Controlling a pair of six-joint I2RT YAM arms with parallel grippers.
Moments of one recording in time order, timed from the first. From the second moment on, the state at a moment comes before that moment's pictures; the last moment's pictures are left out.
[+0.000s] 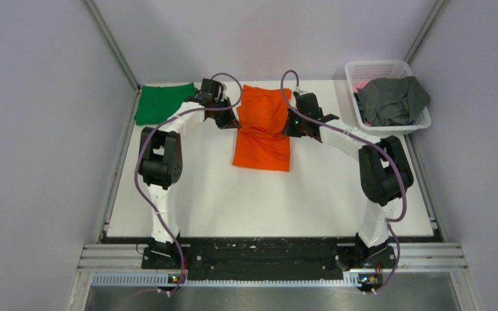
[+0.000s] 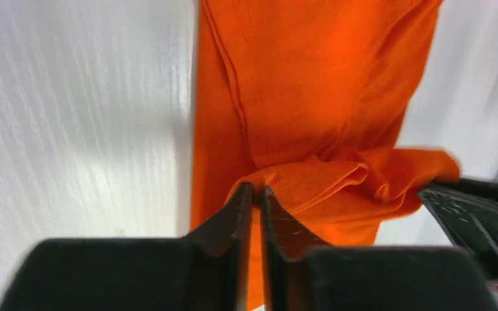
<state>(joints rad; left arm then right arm) -0.25 2.14 1.72 -0.51 0.37 -0.57 0.42 1.89 1.33 -0.19 -0.10 0.46</state>
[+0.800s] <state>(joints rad) -0.26 1.82 1.13 -0.46 0.37 -0.62 0.45 1.64 0.86 -0.12 -0.29 0.56</state>
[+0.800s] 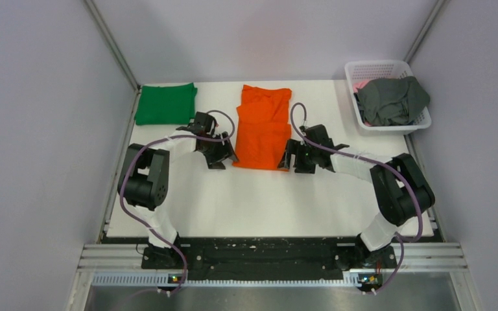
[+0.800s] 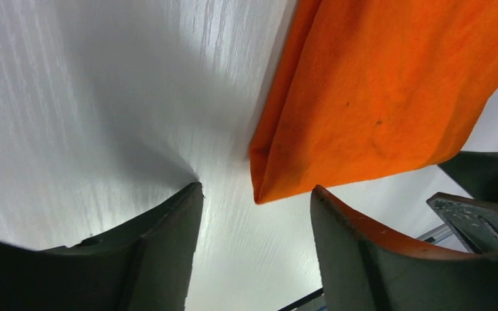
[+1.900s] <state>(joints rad) -0.33 1.27 0.82 -0.56 0.44 -0.65 0.58 1.10 0.61 -0.29 -0.46 0.68</state>
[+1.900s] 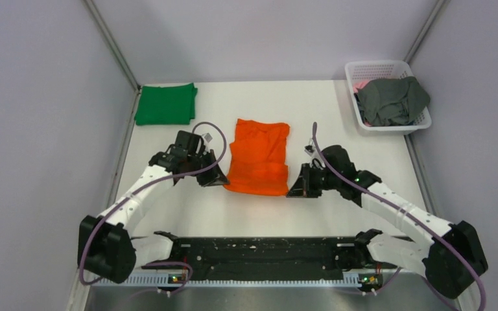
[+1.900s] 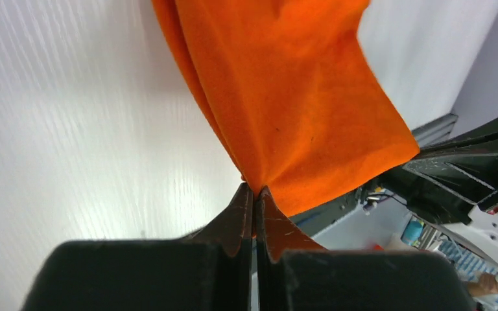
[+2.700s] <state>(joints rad) -0.21 1.64 1.31 -0.56 0.41 -0.64 0.27 1.46 1.01 -0.15 -0.61 0.64</state>
